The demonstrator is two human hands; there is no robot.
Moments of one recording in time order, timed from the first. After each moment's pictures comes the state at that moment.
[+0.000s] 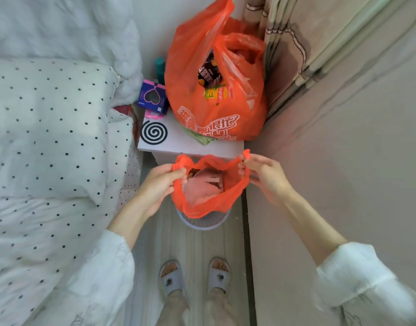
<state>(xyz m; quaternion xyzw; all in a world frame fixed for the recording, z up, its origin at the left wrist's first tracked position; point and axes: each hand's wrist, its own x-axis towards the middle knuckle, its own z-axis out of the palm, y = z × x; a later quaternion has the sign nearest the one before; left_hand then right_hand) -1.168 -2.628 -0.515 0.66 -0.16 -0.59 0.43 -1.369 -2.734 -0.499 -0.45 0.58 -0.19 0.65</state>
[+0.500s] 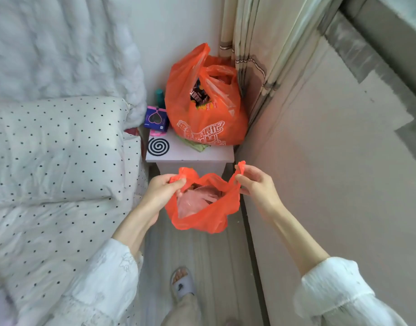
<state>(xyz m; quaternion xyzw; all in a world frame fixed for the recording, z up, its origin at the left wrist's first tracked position) -1.200 -2.535 -0.430 0.72 -0.30 -0.50 0.39 -1.403 -2.602 -0.423 -0.49 0.56 -0.28 0.60</state>
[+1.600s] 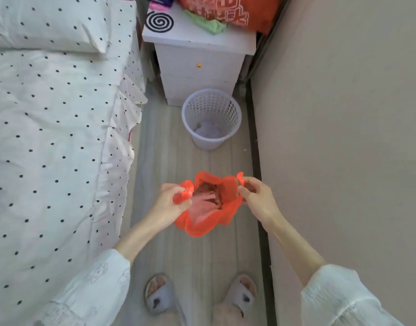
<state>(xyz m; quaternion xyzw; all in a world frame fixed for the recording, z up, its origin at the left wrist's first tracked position) -1.317 -2.261 -0.696 0.75 -0.35 -0.49 0.29 -1.503 -2.353 -0.688 -0.55 0.61 -0.14 0.56</state>
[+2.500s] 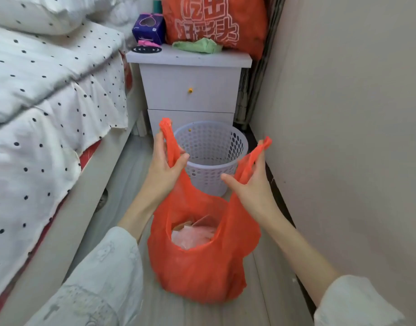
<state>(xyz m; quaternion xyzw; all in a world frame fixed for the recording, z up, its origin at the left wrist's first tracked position) -1.288 -2.395 -0.936 0.56 -0.53 -0.21 0.60 -1.468 -2.433 -0.940 -0.69 0.40 -0.41 0.45</state>
